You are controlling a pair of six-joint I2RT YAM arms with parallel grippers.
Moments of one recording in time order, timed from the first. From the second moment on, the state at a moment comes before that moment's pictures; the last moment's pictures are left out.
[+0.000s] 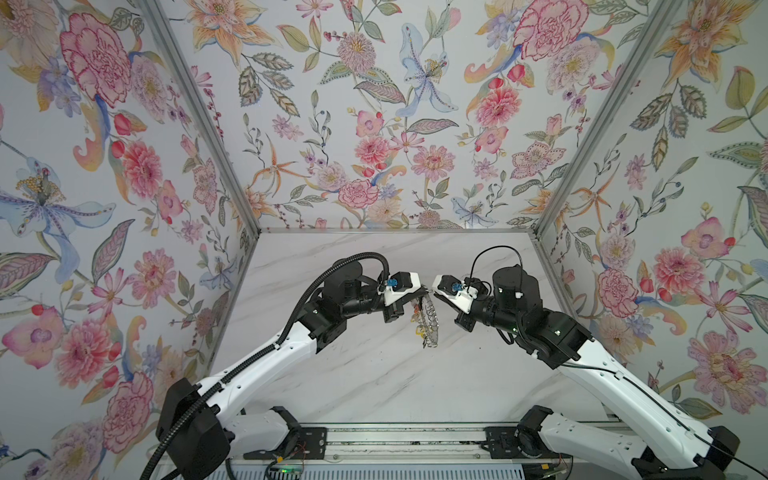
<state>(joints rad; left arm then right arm) -0.71 1.25 1.00 0.13 0.62 0.39 0.72 1.02 1.07 -0.48 -0.16 -0.52</state>
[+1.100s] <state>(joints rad) -0.70 1.17 0.94 0.18 0.55 0.27 0.57 0.89 0.96 -0.39 -0.30 -0.38</state>
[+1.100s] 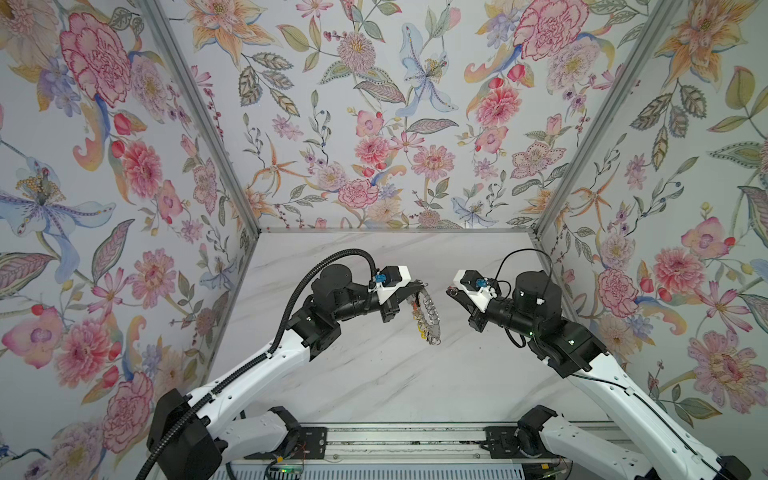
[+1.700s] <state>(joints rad) -0.60 1.02 0.84 -0.09 0.30 0.27 0.52 1.14 0.64 -0.22 -0.23 0.19</state>
